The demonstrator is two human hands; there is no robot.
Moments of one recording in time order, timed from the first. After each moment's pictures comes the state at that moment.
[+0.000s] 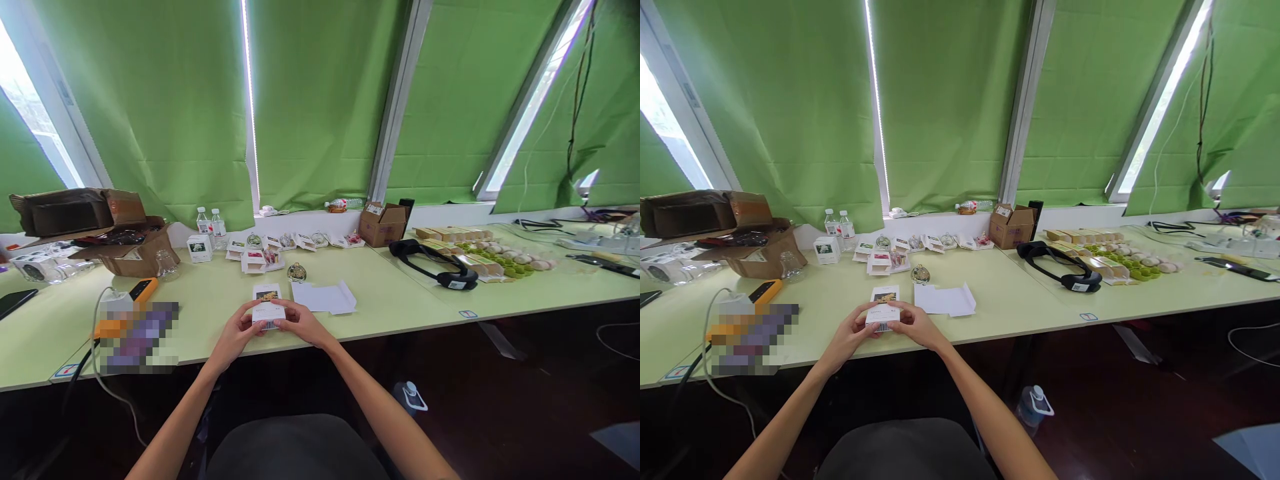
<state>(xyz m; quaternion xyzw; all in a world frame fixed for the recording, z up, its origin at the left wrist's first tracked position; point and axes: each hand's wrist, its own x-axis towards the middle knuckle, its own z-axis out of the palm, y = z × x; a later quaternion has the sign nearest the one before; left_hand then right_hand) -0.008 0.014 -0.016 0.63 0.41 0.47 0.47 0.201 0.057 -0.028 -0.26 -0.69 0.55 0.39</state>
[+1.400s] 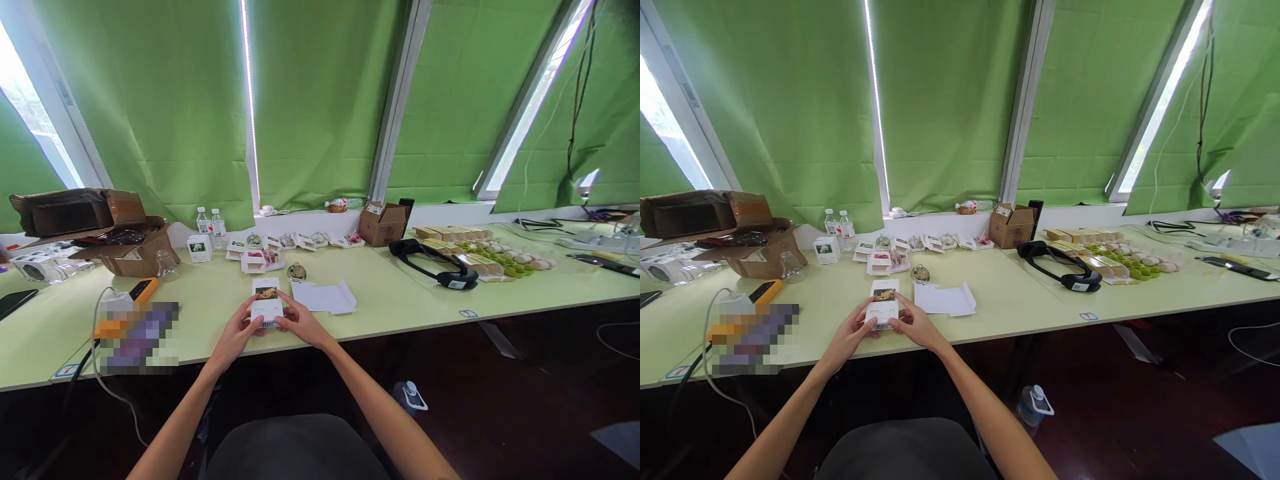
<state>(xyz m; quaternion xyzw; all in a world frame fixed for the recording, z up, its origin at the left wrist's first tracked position) -0.008 0.017 -0.023 0.62 0.41 0.49 0.46 0.200 0.058 -0.029 -0.28 -0.69 0.54 0.39</state>
